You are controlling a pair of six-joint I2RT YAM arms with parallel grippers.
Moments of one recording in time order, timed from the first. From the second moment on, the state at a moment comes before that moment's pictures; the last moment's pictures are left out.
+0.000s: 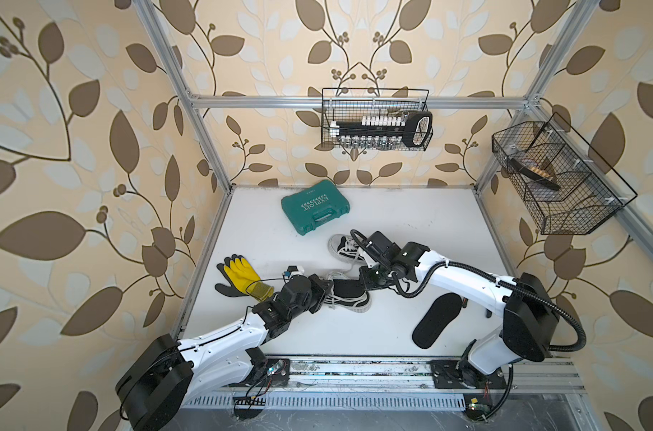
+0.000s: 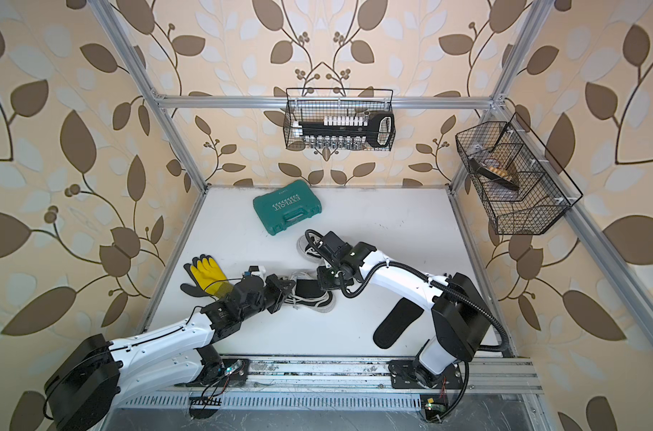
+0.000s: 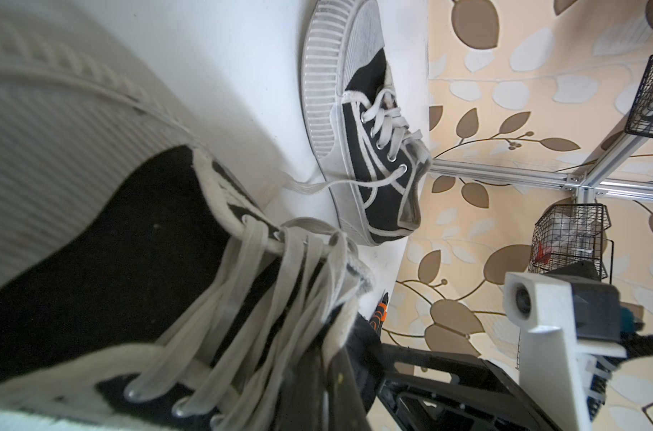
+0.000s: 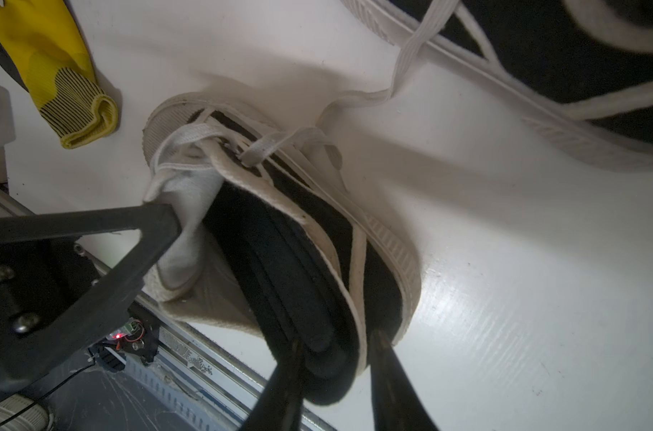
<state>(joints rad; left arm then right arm) -0.72 1.00 0.30 0.20 0.00 -1.56 0.80 1.59 1.18 -0.75 -0.13 0.63</state>
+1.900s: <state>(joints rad) -0.72 0.95 0.30 0.12 0.01 -1.55 0.97 1.78 1.35 -0.93 0.21 0.54</state>
